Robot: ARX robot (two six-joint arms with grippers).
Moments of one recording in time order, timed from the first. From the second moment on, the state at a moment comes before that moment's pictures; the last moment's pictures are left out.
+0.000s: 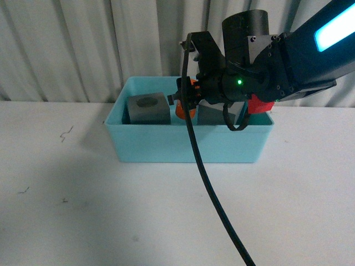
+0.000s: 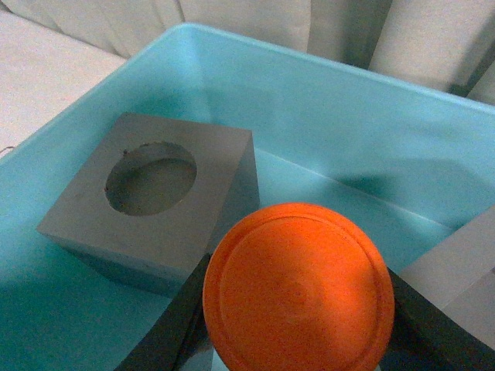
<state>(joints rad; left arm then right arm) 0.00 0.01 0.01 0.00 0.00 -0.01 0.34 2.47 1.77 0.27 -0.23 -0.08</state>
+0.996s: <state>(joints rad) 0.00 0.01 0.01 0.00 0.00 -0.01 0.34 2.52 1.82 0.24 -0.23 -0.07</state>
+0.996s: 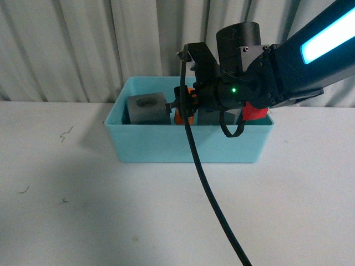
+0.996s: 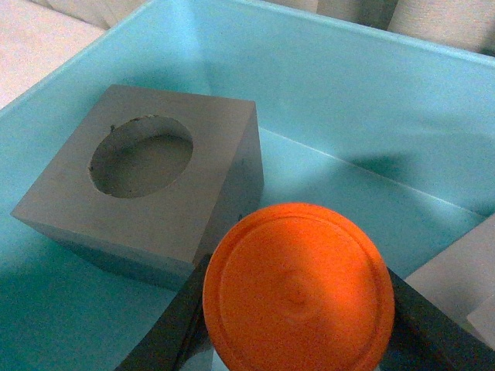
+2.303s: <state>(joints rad) 0.00 0.01 0.01 0.00 0.00 -0.01 0.36 1.64 0.74 0.59 0.19 -0.09</state>
